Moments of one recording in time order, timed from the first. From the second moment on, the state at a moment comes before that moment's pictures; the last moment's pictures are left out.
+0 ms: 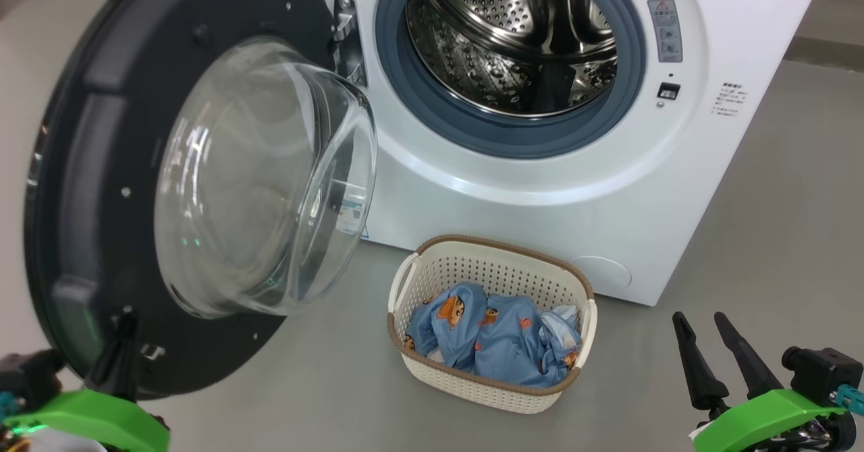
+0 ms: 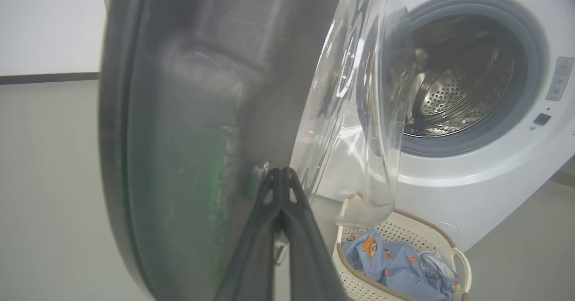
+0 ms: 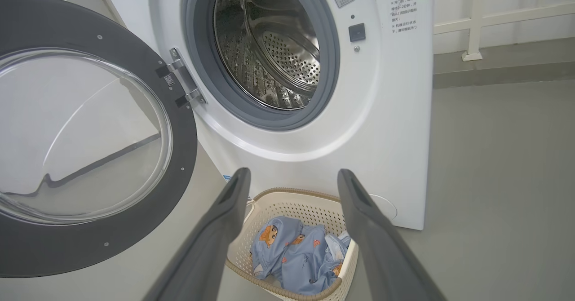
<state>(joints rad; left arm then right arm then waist) -0.14 0.34 -0.10 0.32 -0.62 0.02 -0.05 -0.05 -0.25 0.19 0.35 0.63 0.12 -0.25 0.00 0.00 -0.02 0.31</state>
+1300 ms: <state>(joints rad) -0.75 0.51 -0.16 0.88 -0.54 -0.06 0.00 -0.18 -0.27 0.21 0.36 0.63 0.12 -0.25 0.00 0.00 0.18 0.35</state>
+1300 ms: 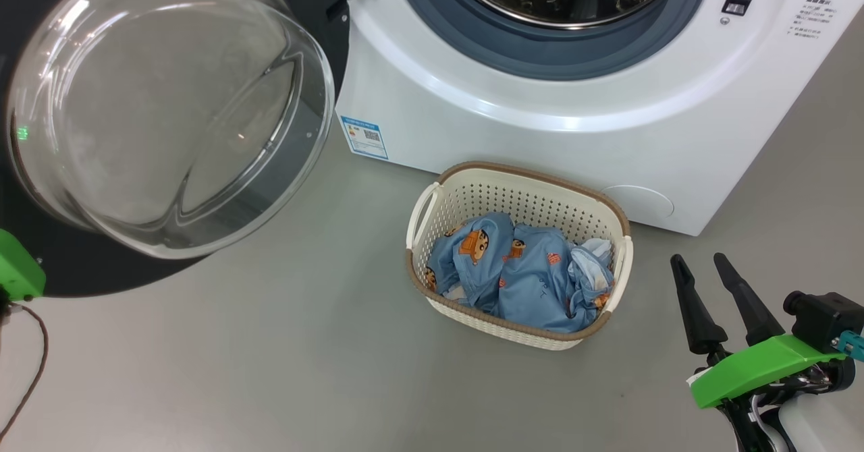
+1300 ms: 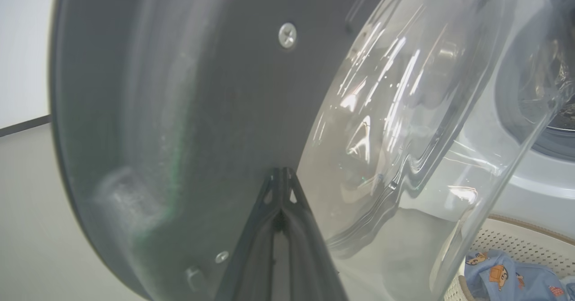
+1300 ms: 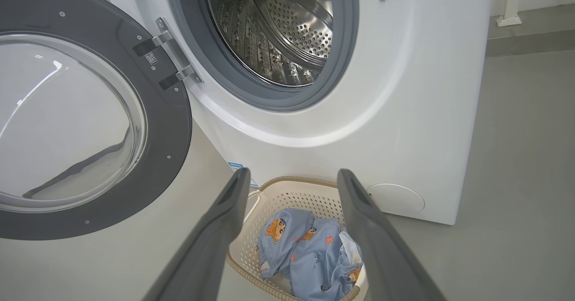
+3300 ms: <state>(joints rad) -0.02 0.40 -0.21 0.14 -0.64 0.09 -0.22 -0.11 -0.29 0.31 0.30 0.61 0.13 -0.25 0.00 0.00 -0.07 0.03</state>
